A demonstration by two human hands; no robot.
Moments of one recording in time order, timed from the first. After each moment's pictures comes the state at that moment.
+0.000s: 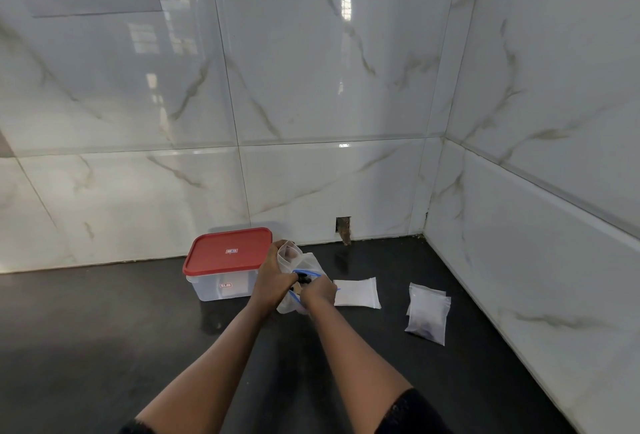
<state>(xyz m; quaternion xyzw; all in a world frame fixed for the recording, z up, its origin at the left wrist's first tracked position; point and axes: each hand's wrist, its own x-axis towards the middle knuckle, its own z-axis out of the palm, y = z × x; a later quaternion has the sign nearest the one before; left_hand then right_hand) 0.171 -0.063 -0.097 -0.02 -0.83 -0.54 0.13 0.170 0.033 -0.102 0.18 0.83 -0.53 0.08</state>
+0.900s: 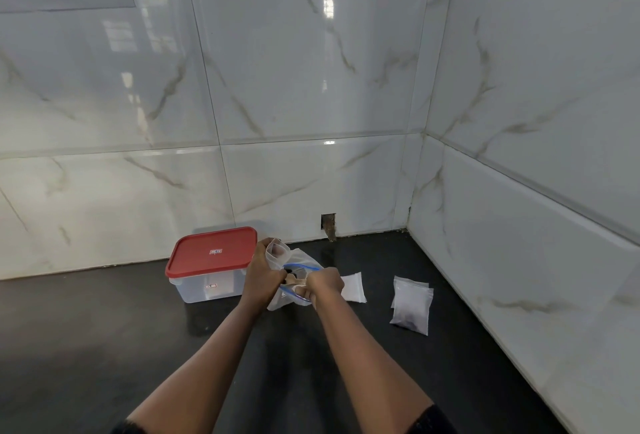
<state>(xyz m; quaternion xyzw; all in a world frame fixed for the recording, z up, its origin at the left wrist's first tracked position) 0.170 -0.051 -0.096 0.01 -0.82 -0.55 0.14 0.172 0.061 -0.082 0.28 0.72 -0.64 0.09</state>
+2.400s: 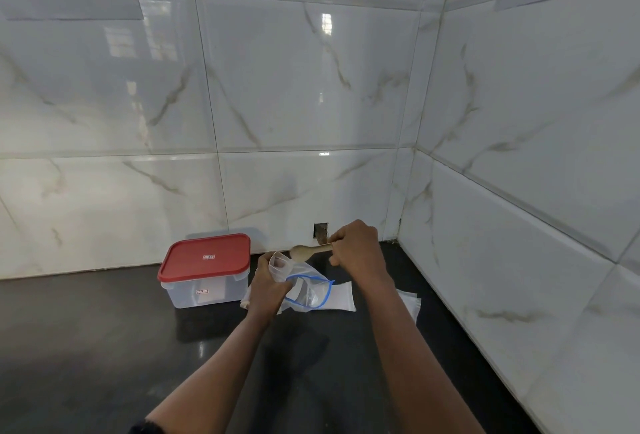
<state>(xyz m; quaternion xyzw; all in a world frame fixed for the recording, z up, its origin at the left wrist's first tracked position) 0.173 -0.027 -0.107 0.05 -0.82 -0.55 0.13 0.199 0.130 0.011 0.02 0.93 -0.35 -0.07</state>
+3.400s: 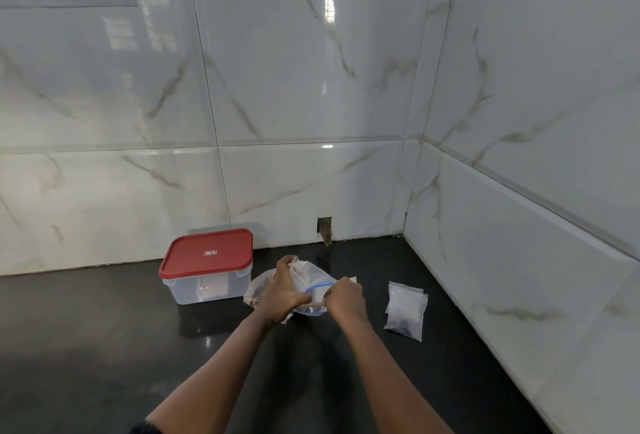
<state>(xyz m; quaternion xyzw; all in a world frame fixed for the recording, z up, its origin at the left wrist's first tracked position) 0.176 -0.025 -0.113 -0.03 -0.87 -0.48 -0.03 0.186 0.109 -0.101 0.15 0.93 -0.33 0.05</state>
